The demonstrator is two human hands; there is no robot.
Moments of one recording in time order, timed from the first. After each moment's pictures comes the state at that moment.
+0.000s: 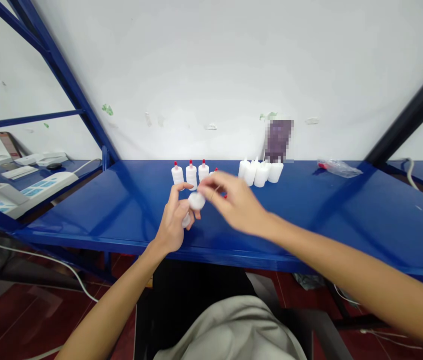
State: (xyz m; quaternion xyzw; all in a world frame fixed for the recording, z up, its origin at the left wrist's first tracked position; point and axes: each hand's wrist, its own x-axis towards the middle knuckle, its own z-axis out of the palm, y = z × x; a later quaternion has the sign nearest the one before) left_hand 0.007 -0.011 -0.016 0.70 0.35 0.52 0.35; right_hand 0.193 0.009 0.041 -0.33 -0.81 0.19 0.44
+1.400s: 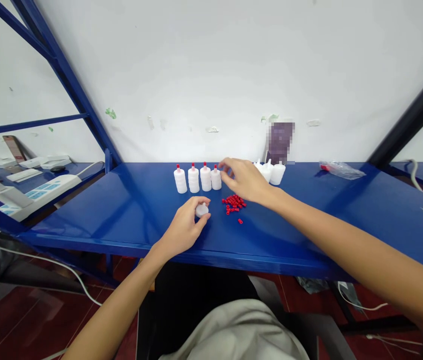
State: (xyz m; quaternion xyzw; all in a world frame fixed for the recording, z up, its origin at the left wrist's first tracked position) left_hand 0.012 0.000 -0.022 0.80 0.43 0.38 0.18; right_hand 0.218 0.078 0.038 -0.43 -0.84 0.01 0.33
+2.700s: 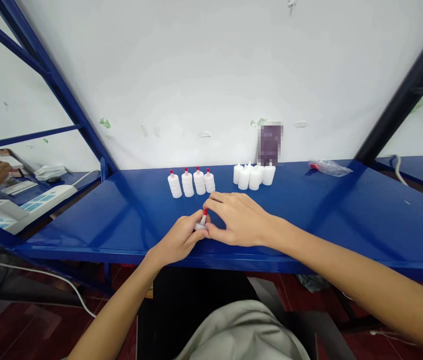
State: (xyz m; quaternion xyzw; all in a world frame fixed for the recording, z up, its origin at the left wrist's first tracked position) left_hand 0.010 -0.009 -0.009 0.85 0.34 0.28 0.29; right_hand 0.215 -0.008 0.040 -0.34 -0.92 0.00 0.20
